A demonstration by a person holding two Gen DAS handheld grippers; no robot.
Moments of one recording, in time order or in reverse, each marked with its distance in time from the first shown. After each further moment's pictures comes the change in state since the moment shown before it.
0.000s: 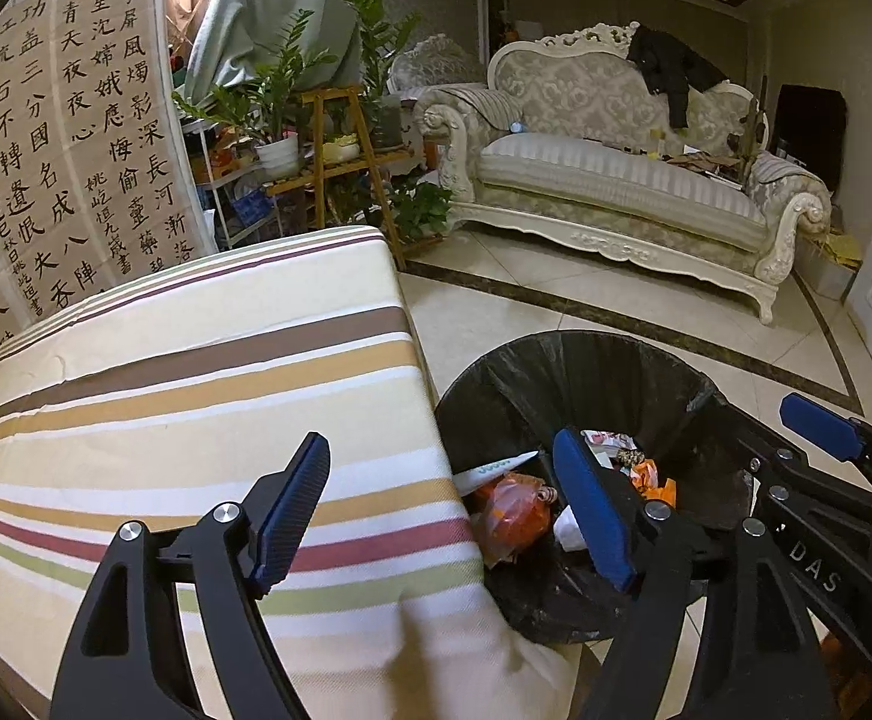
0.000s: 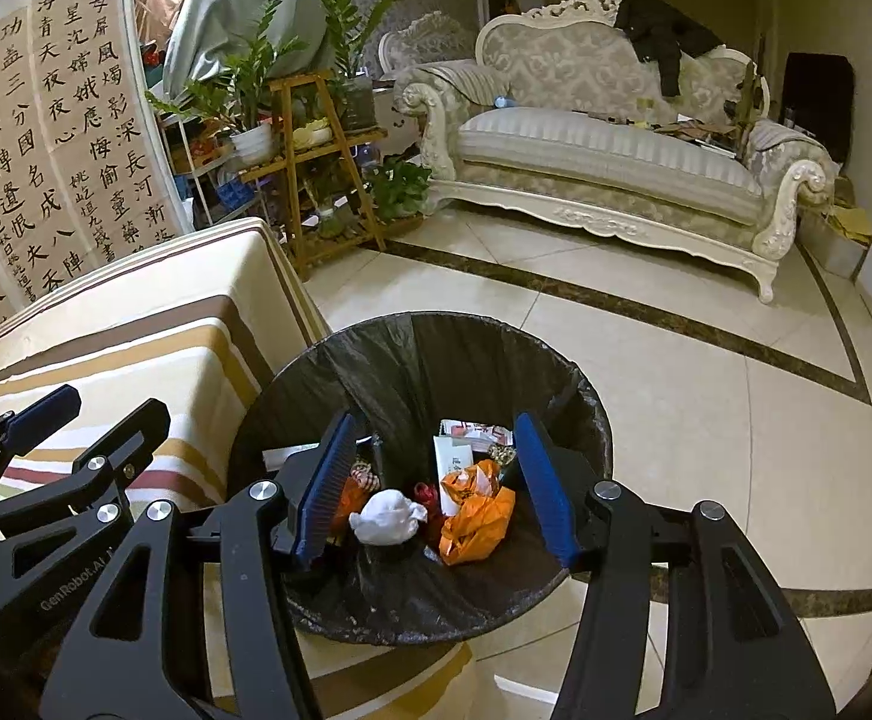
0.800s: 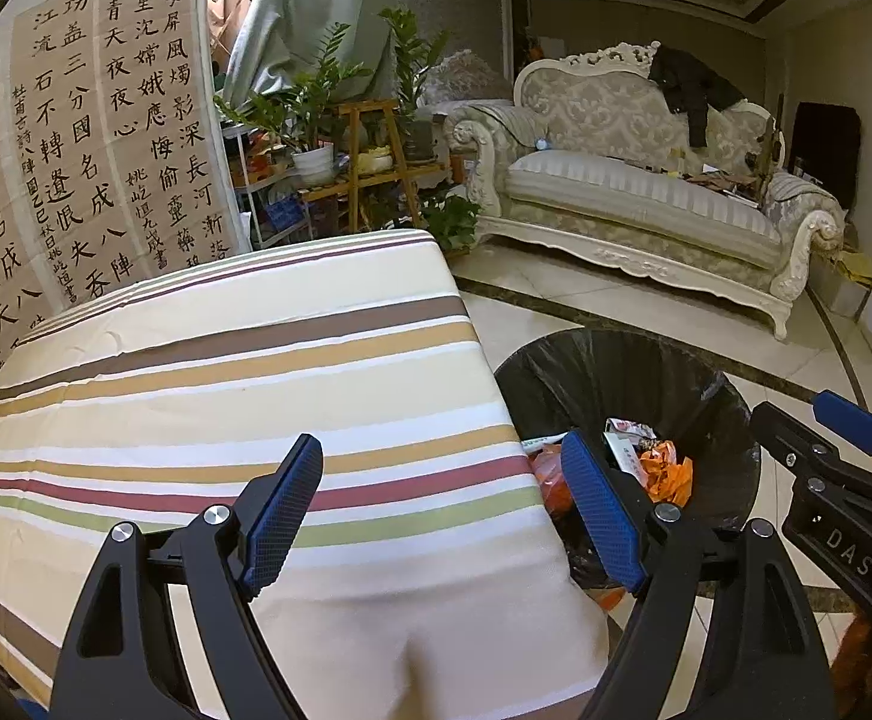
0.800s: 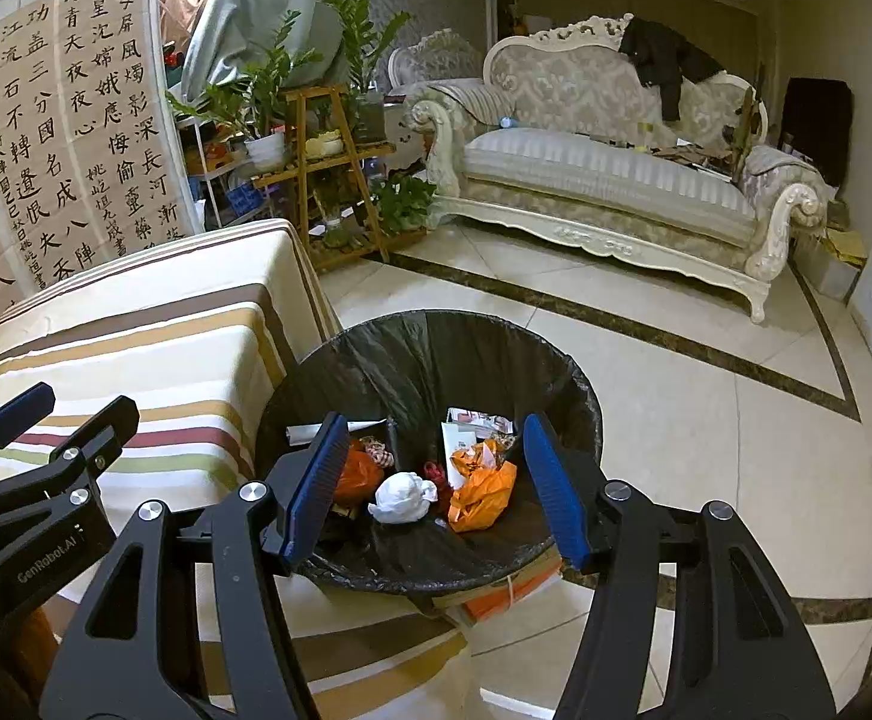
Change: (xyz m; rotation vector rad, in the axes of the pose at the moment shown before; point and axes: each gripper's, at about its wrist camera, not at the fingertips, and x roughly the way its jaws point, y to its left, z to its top) left arm -0.035 0.024 -0.023 -0.033 -0.042 0.048; right arm -0.038 0.013 -0.018 -0.038 -0.044 -0.012
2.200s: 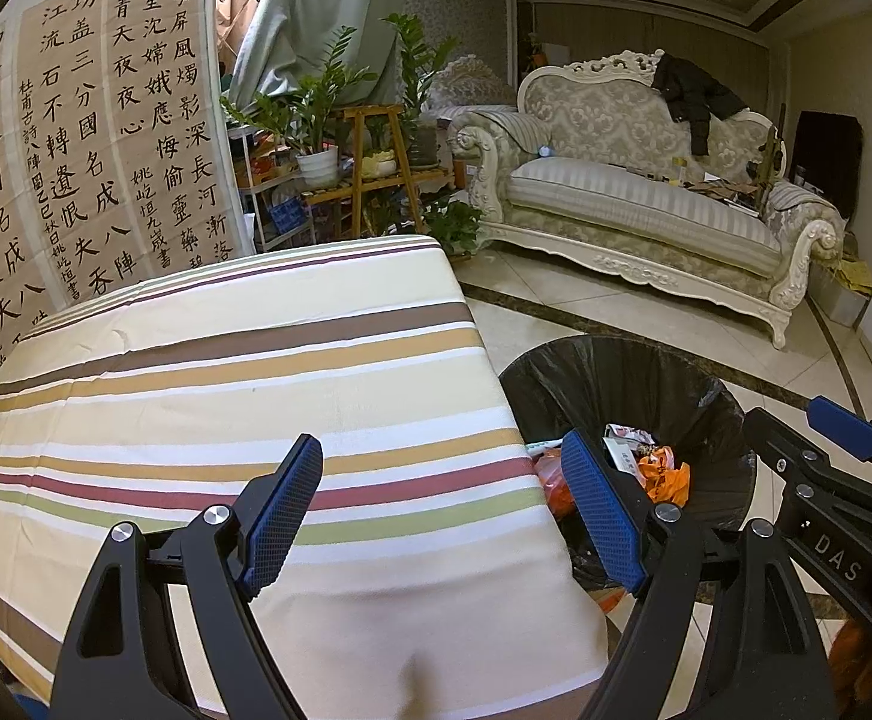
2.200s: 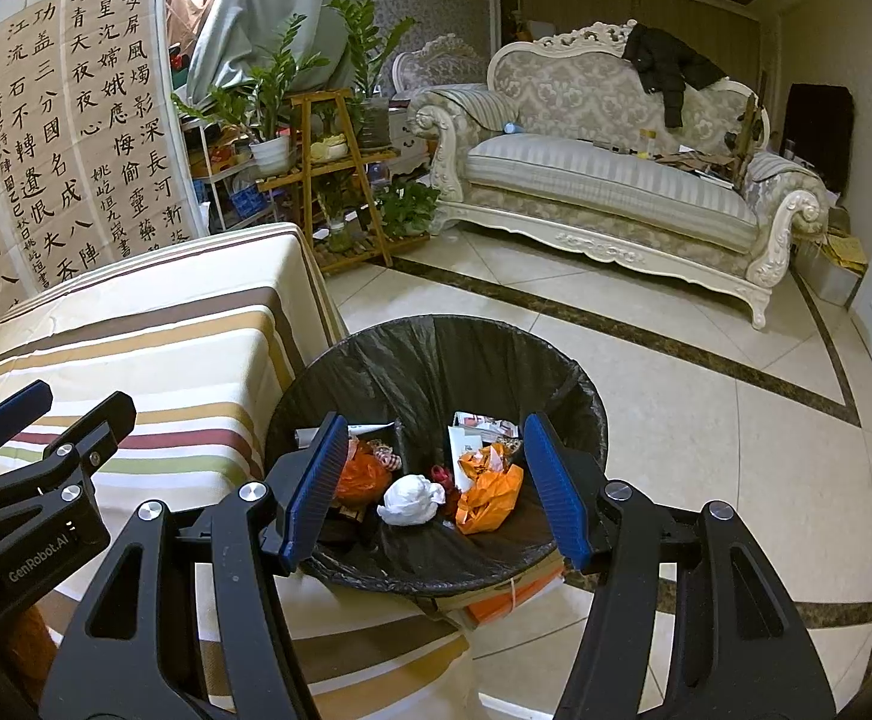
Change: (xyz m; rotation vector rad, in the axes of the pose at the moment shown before) left arm -0.006 0.003 0.001 -0.006 -0.011 -0.002; right arm -0.005 0.004 0.002 -0.004 -0.008 -0.001
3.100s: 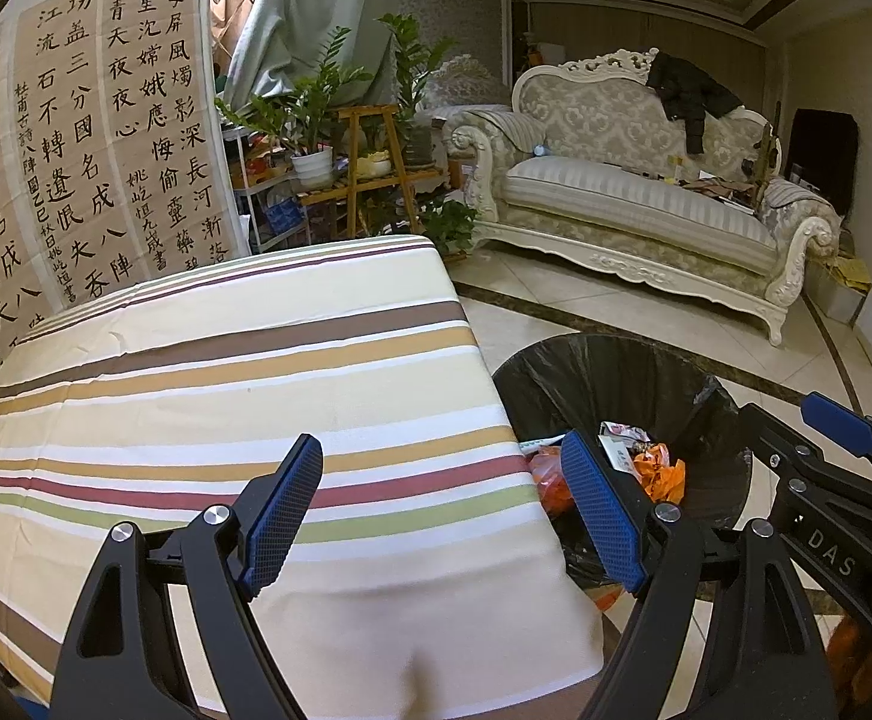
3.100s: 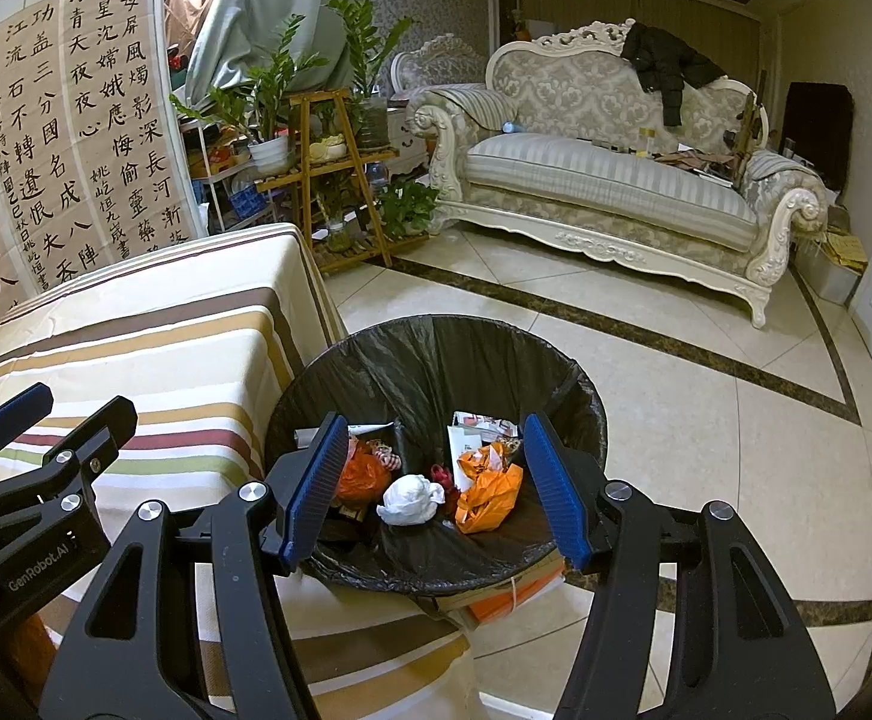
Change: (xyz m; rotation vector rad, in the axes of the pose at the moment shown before) left arm -0.003 -0.006 -0.002 0.007 -0.001 -0.004; right arm 0.000 -0.001 0.000 0.000 0.000 0.000
